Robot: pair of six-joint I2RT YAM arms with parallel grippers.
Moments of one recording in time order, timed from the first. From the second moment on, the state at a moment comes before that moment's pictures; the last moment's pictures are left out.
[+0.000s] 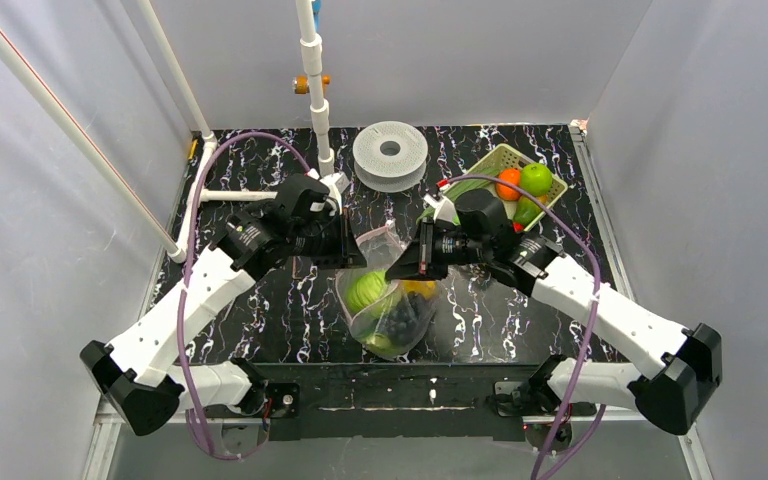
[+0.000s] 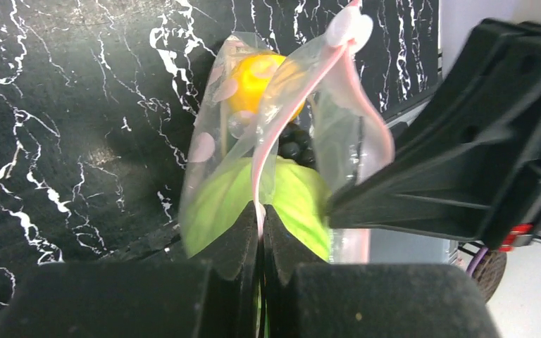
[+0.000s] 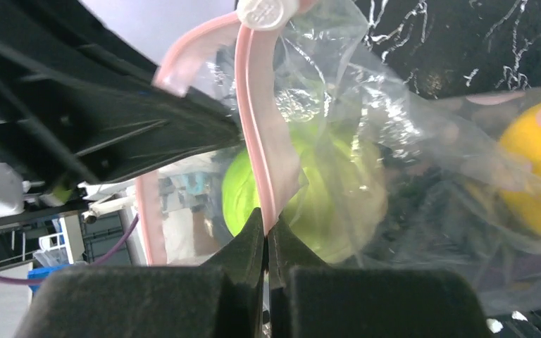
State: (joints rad) left arm -0.71 1.17 1.32 -0.94 0.20 -0.66; right arm 0.79 1.14 1.04 -0.38 -0.51 0.98
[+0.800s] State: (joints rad) left arm -0.71 1.18 1.34 -0.78 0.27 -0.74; right arm 0.79 1.18 1.11 -0.38 -0.49 1.01
